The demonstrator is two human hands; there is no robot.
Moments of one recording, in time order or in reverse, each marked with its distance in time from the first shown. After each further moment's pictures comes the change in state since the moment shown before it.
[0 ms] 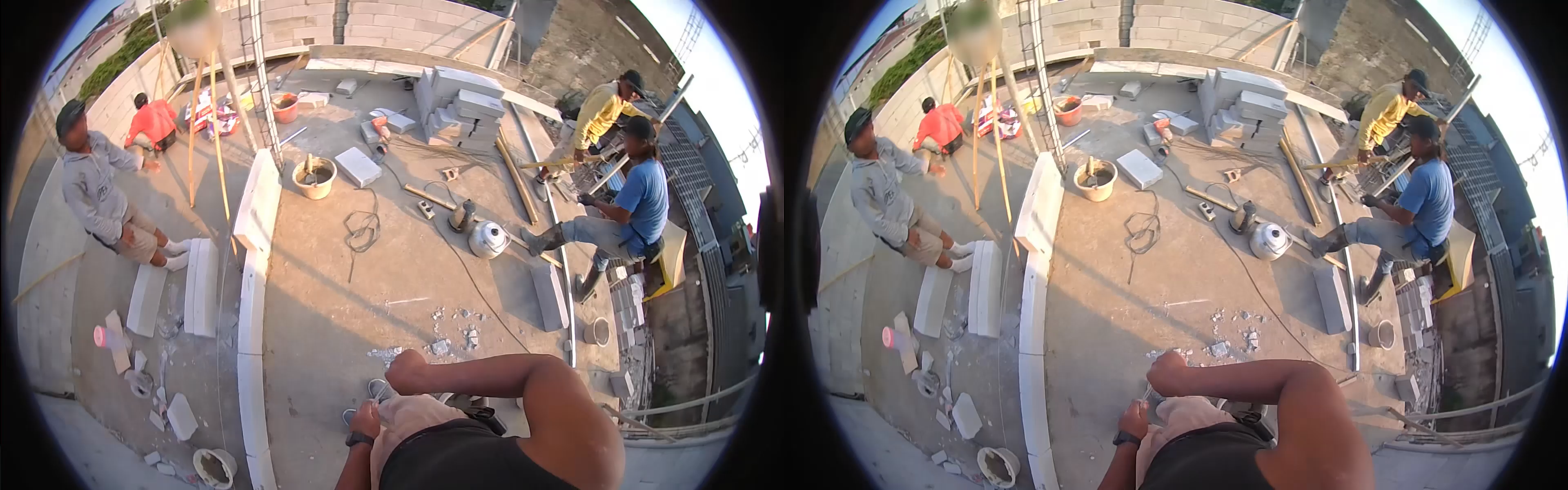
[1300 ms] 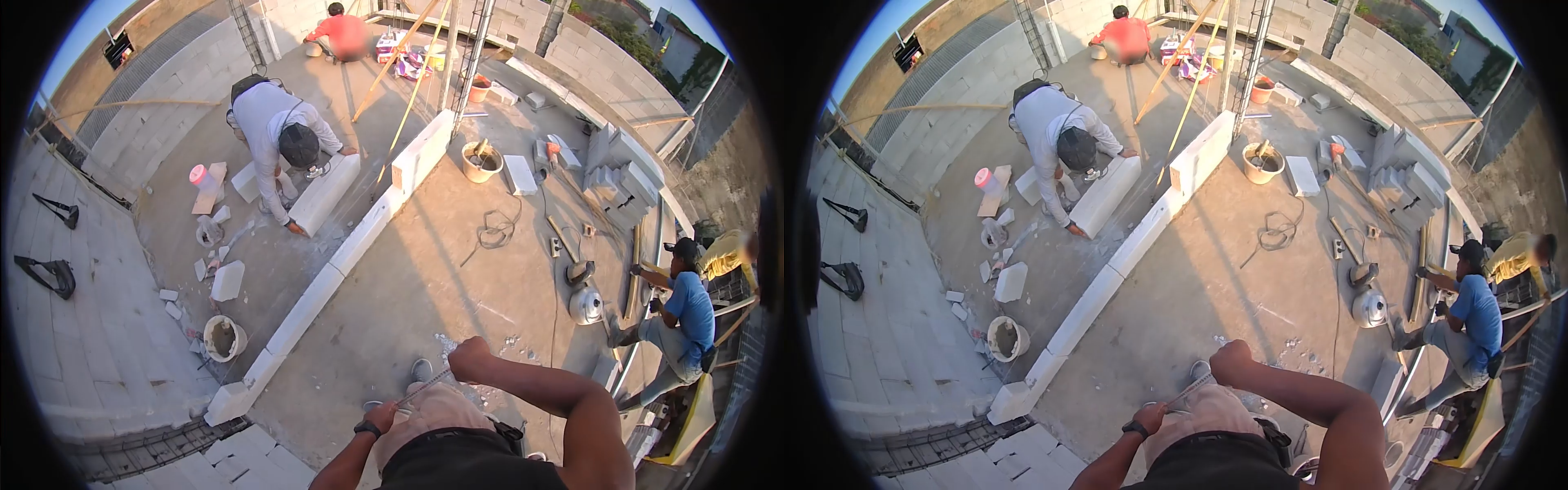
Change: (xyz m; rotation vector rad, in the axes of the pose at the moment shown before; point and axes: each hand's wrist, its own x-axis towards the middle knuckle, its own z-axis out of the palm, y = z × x) left_hand -0.112 -0.077 0.024 -0.151 -0.035 -0.289; right_hand 0.032 -0.059 -0.039 -0.356 -0.218 -0.192
